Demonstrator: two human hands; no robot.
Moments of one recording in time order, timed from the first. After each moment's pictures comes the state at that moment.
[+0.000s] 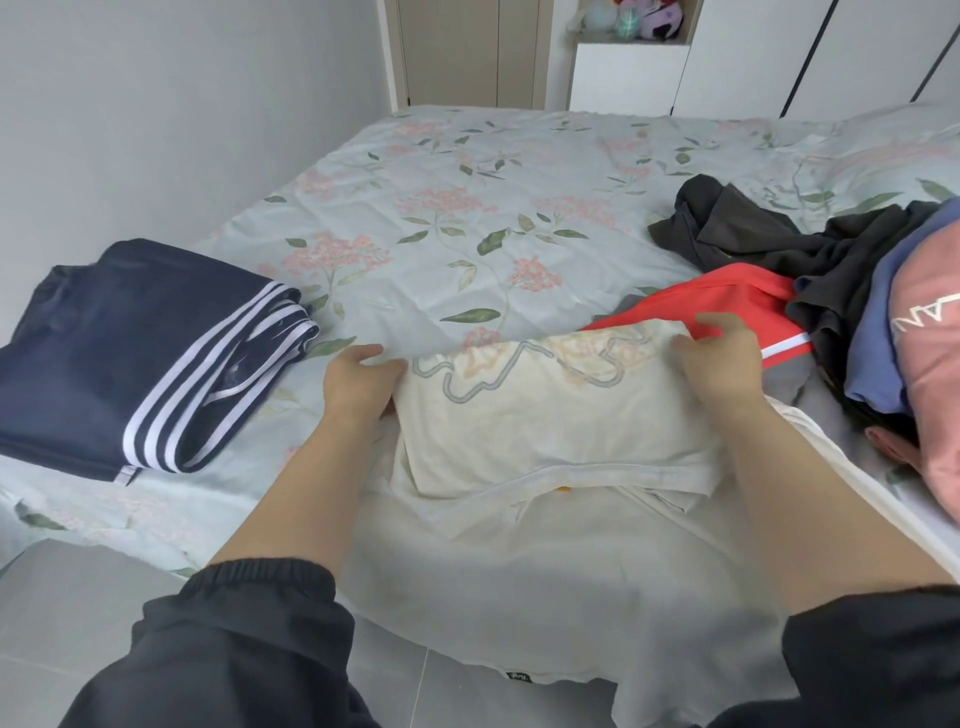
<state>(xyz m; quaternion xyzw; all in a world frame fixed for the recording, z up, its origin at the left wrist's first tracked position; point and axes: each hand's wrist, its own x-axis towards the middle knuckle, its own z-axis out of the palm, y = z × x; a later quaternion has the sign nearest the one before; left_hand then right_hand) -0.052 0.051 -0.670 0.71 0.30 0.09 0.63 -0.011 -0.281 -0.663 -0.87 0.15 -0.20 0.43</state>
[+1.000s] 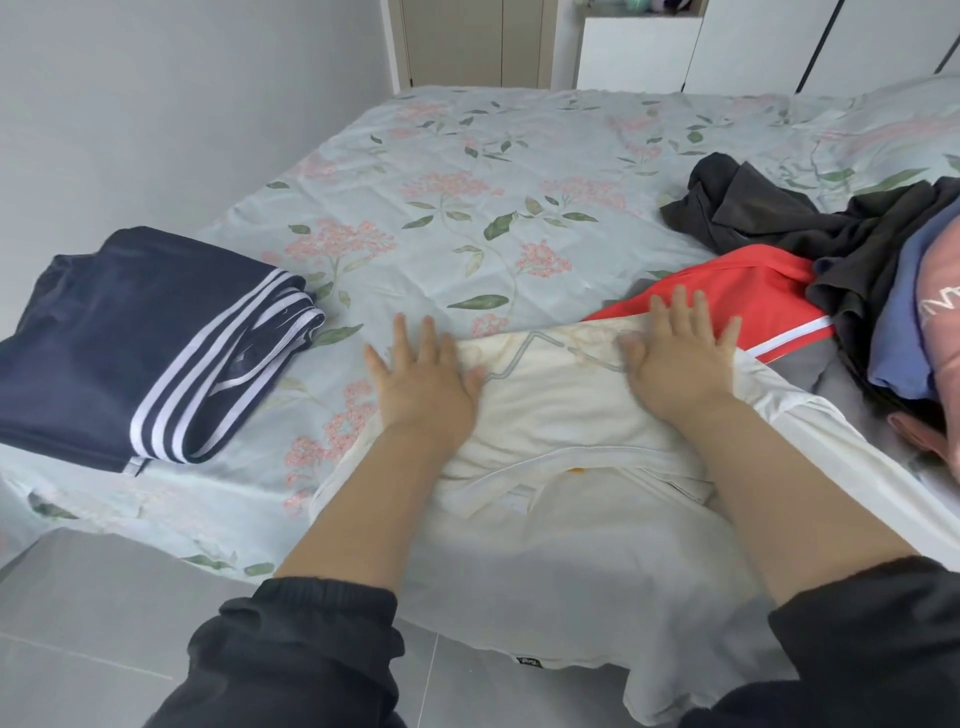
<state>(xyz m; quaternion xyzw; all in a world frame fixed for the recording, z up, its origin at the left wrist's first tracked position) -0.065 0.005 -0.687 1.00 0.05 0.02 -0.02 -0.011 -0.250 -0.688 -1.00 0.02 -0.09 0.03</state>
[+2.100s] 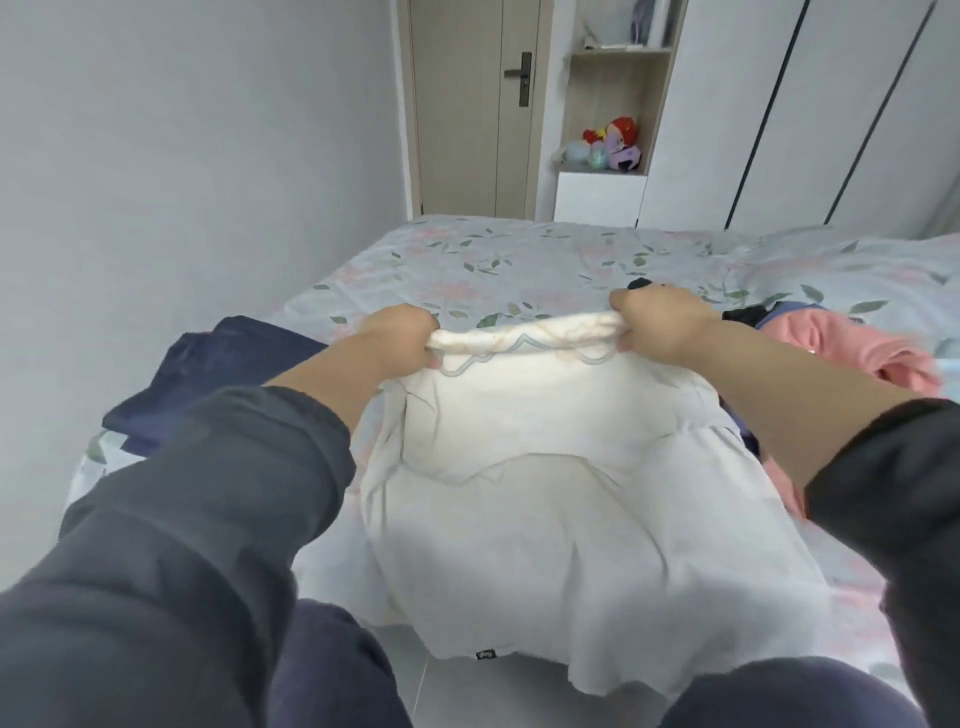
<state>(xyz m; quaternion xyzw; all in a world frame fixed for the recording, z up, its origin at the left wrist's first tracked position) -0.112 0.037 -0.497 0.99 -0.09 0.06 0.01 -0.100 -0.266 -0.467 -0.98 -0.14 -0.10 -0.08</state>
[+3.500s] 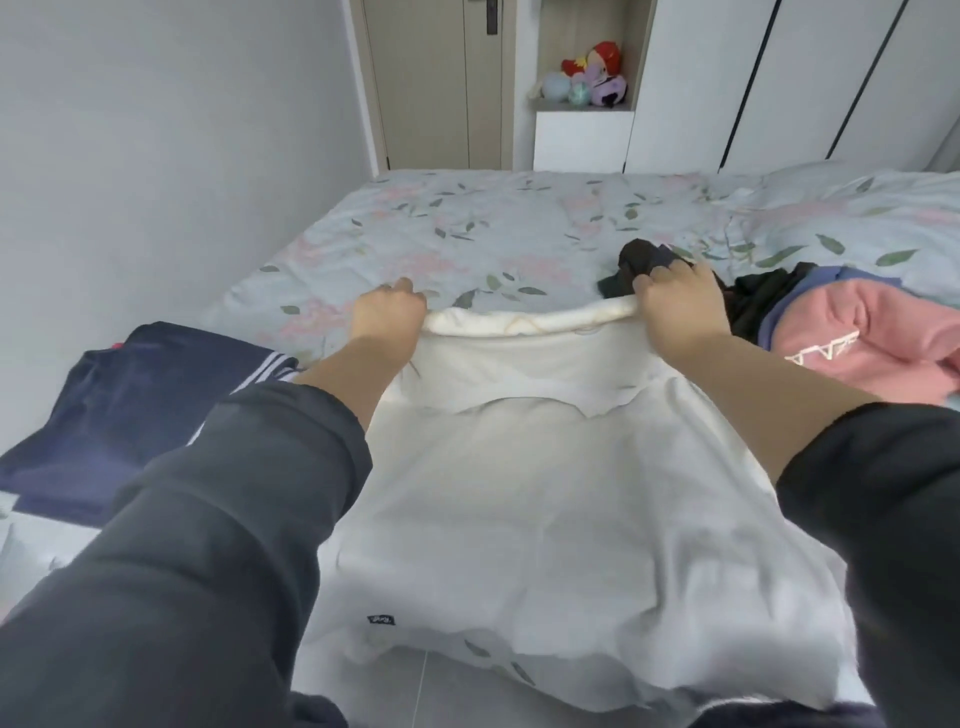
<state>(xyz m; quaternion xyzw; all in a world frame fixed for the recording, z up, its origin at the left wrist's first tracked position) -0.004 0.011 -0.542 0.98 -0.04 0.12 -0.16 -0.007 -0.301 -0.537 -0.96 -0.08 -0.23 -0.14</state>
